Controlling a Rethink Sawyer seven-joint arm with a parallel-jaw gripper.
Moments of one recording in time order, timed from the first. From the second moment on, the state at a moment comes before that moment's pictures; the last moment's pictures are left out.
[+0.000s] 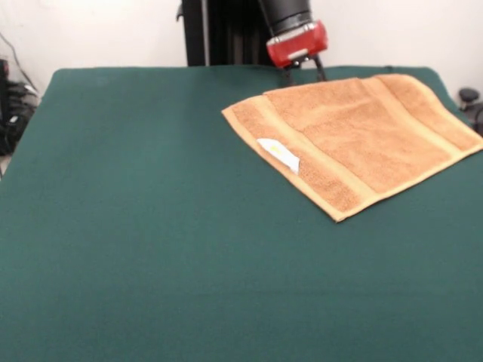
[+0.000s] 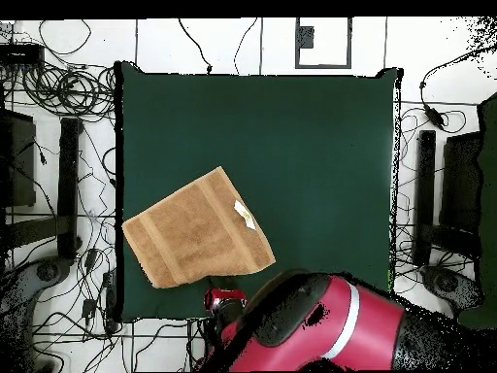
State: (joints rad) arm -0.41 -0.15 0.01 2.19 -0.65 -0.95 2.16
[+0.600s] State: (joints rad) arm -0.42 -0.23 0.07 2.24 -0.52 -0.79 2.16
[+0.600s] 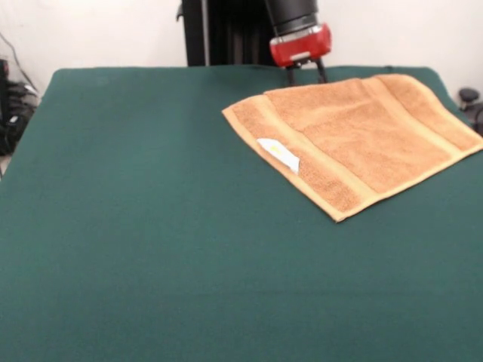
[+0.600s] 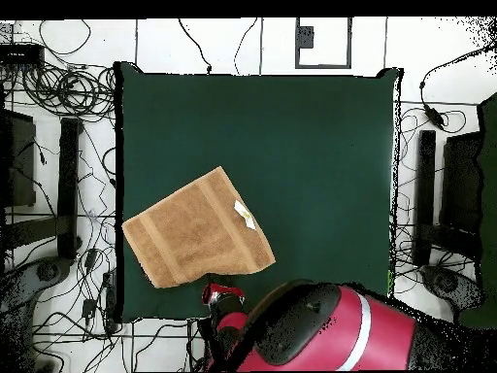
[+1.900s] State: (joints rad) arm -0.47 -0.30 0.15 2.24 -0.48 -0.56 2.16
